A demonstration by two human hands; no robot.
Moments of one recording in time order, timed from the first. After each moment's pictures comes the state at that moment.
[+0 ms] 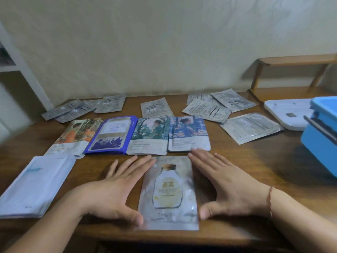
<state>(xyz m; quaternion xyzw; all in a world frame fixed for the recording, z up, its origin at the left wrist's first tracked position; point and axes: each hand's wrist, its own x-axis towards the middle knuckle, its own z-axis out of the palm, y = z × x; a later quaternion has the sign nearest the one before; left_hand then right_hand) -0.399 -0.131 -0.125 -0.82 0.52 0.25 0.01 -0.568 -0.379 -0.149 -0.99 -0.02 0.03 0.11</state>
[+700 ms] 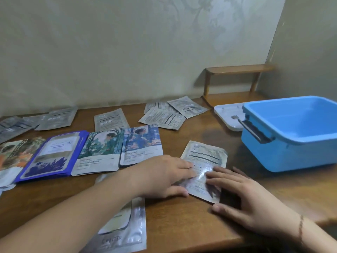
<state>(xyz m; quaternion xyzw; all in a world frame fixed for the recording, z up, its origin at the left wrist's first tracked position) -0.452 -0.320 -0.135 -0.62 0.78 0.02 0.03 -0.681 -0.448 -0.164 -0.98 0.12 -0.08 0.17</state>
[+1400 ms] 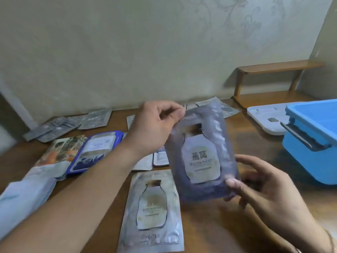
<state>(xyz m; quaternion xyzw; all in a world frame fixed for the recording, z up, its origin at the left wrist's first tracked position) -0.416 -0.282 -0.054 -0.69 0.50 -0.02 -0.53 -0.636 -0.385 -0.123 -0.79 0.18 -0.29 0.51</state>
